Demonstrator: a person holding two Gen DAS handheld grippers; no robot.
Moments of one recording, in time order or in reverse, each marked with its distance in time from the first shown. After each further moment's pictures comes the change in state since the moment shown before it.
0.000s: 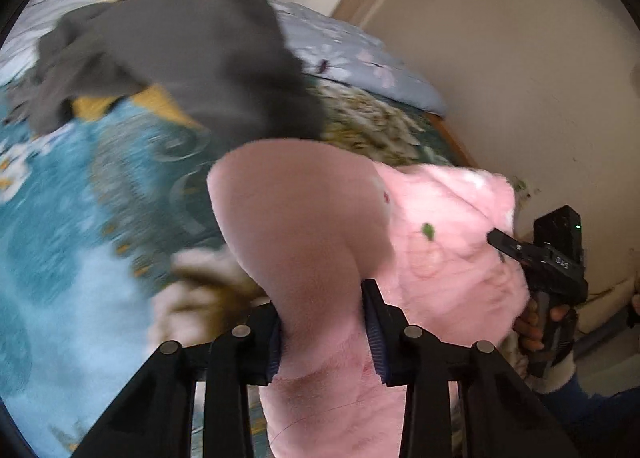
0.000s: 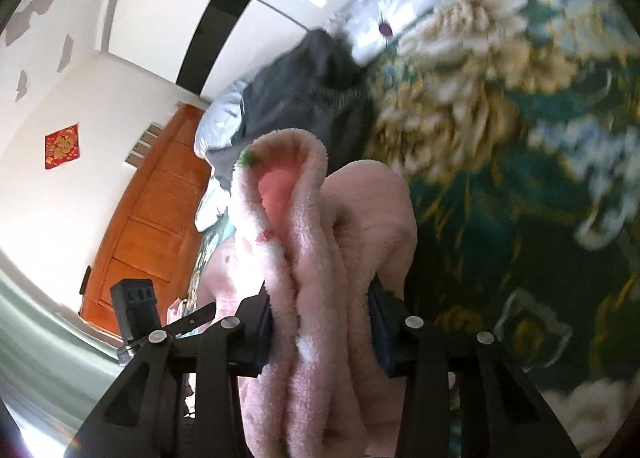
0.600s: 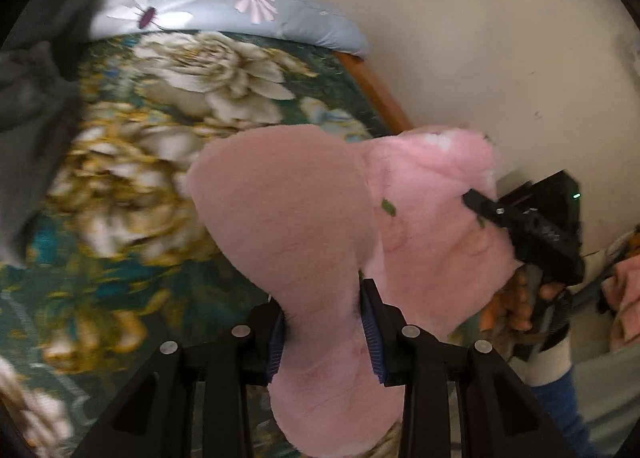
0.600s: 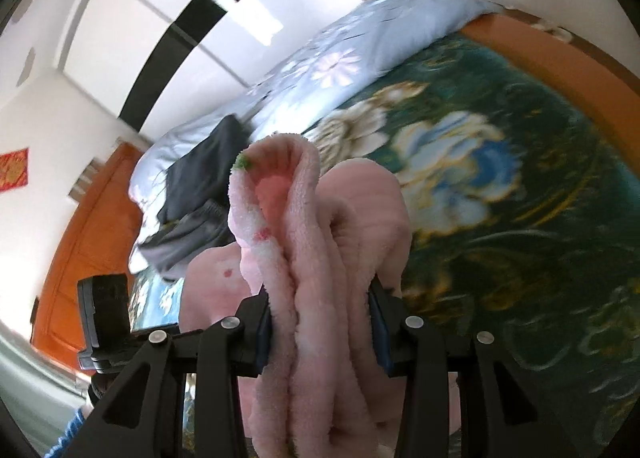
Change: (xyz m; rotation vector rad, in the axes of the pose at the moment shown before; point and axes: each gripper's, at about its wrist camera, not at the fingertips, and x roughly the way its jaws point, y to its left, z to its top) left arm 0.180 -0.186 0.082 0.054 0.190 -0.198; right arm -0.171 -0.103 0.121 0.025 -0.110 -0.289
